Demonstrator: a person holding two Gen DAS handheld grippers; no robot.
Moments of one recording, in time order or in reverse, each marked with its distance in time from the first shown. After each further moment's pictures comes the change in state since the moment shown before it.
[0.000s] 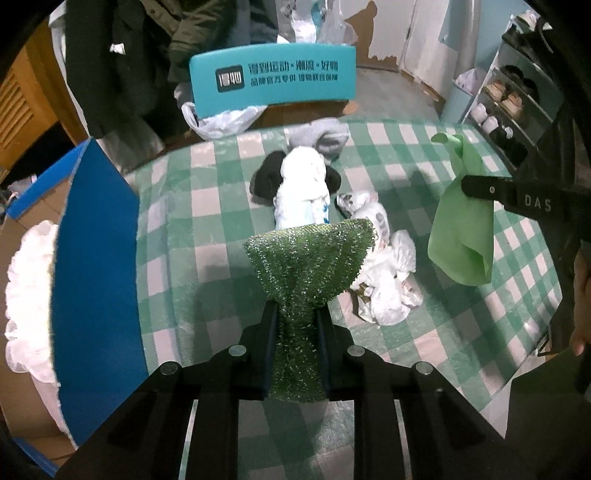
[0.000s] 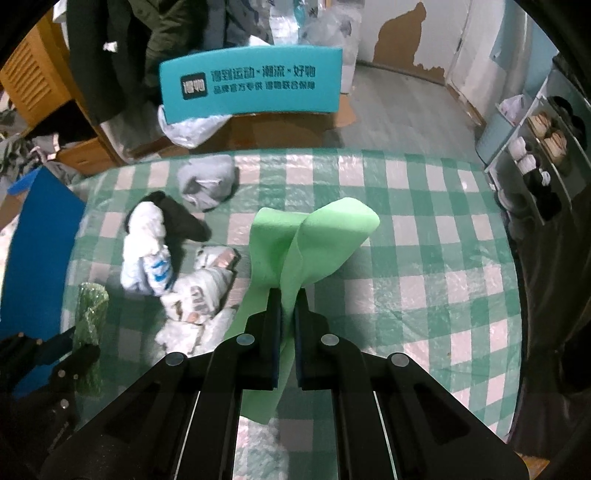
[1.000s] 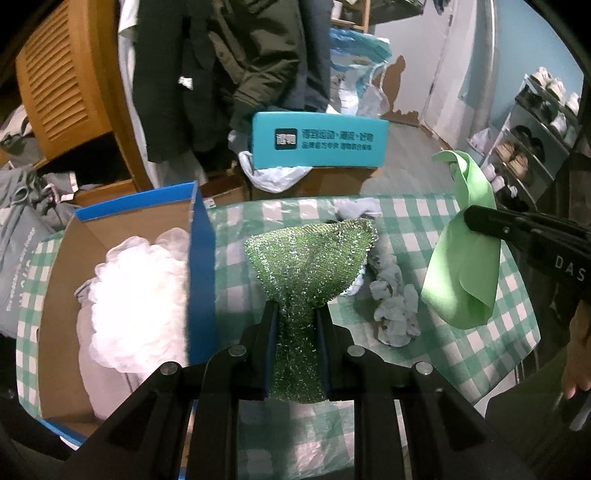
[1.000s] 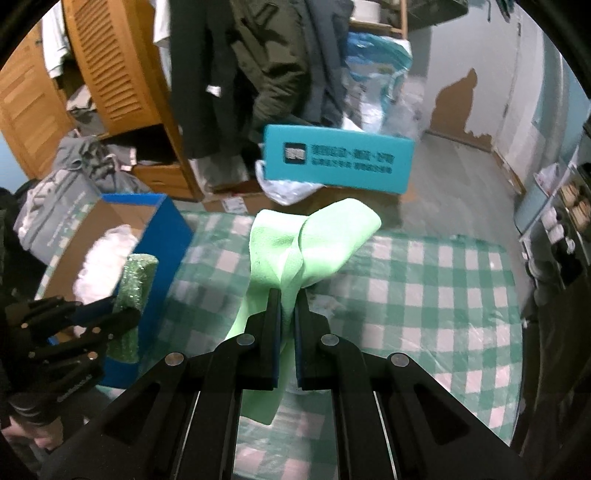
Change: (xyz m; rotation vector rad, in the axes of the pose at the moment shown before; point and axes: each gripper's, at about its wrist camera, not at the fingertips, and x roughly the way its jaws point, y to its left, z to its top) left arm -0.089 0.056 0.001 -0.120 -0.163 0.032; right arm -0.099 0.076 0.004 -0.162 -0.202 0.186
